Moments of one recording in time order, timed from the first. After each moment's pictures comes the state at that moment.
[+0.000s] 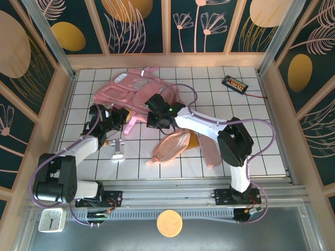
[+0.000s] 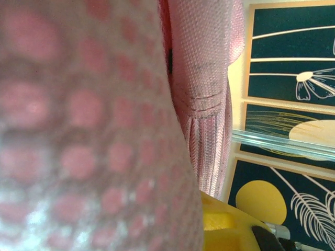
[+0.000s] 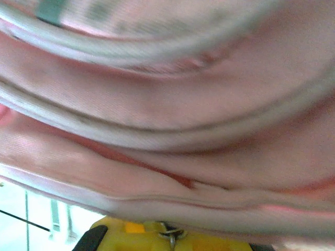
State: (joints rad) left arm -0.12 1.34 0.58 0.30 0.50 -1.35; right arm 0.90 1.92 1.53 -0.62 0.02 0.86
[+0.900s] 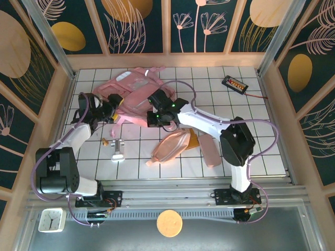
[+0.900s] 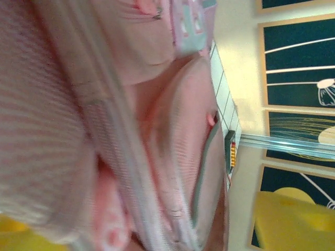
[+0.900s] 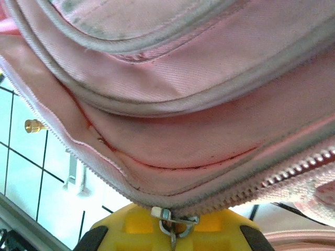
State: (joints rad) left arm 0.03 1.42 0.80 0.01 0.58 -1.09; right arm 0.87 1.93 1.60 -0.65 -0.17 0.65
